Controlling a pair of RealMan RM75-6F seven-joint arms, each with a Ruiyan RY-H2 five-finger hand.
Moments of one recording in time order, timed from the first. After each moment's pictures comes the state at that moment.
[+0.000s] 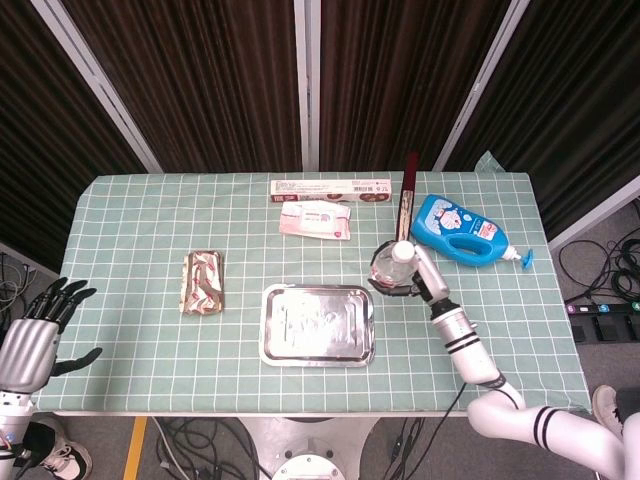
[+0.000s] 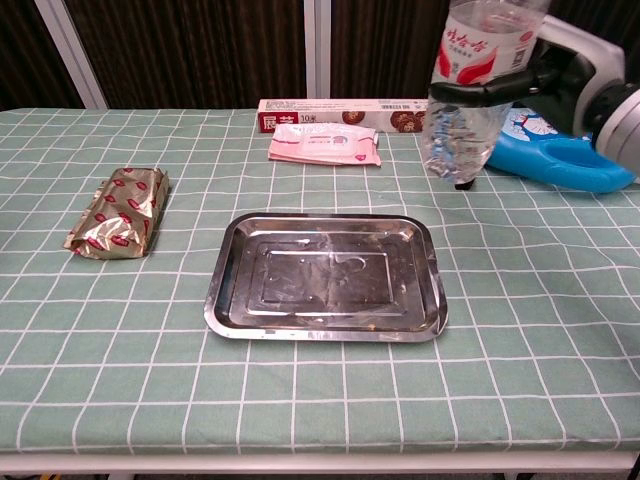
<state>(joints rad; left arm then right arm) -0.12 -1.12 -0.02 -1.58 1.60 1.53 -0.11 0.62 -1.57 0.29 -1.41 -1.35 1.04 0.76</state>
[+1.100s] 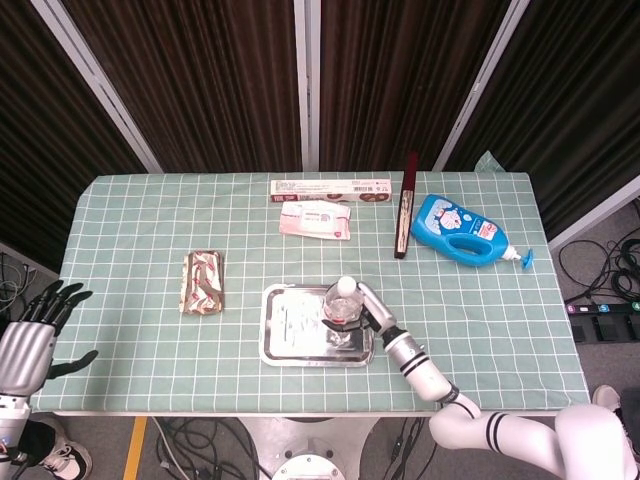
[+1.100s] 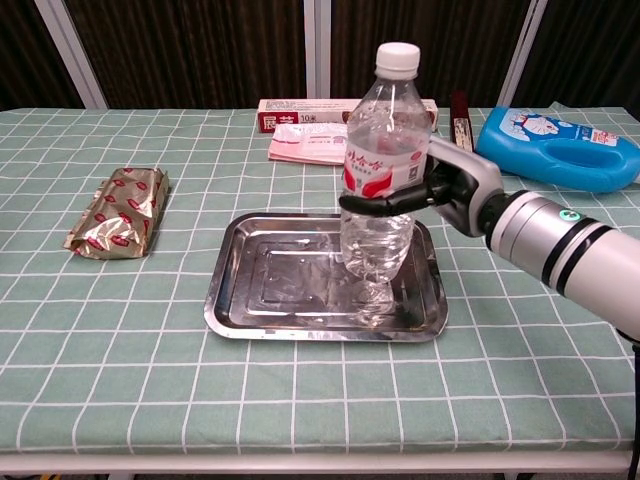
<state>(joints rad) -0.10 -1.12 -0.01 -1.56 1.60 1.54 -0.13 0.68 -1.81 0.18 -1.23 -1.42 0.95 0.86</state>
